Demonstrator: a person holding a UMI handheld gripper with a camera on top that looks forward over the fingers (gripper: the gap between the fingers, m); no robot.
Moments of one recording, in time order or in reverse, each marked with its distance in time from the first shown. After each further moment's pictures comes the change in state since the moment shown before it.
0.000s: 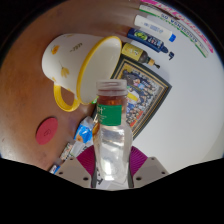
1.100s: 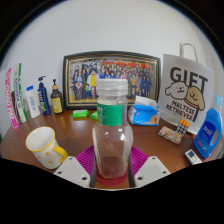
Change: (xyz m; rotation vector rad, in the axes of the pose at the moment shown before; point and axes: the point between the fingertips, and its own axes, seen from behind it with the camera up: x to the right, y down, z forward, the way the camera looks) arm -0.123 -0.039 0.007 0.169 -0.647 1.911
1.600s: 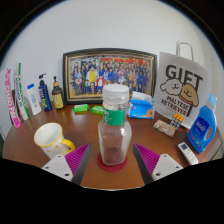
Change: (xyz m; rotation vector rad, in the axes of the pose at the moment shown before) arm -0.001 0.011 -0.043 -0.085 0.028 0.012
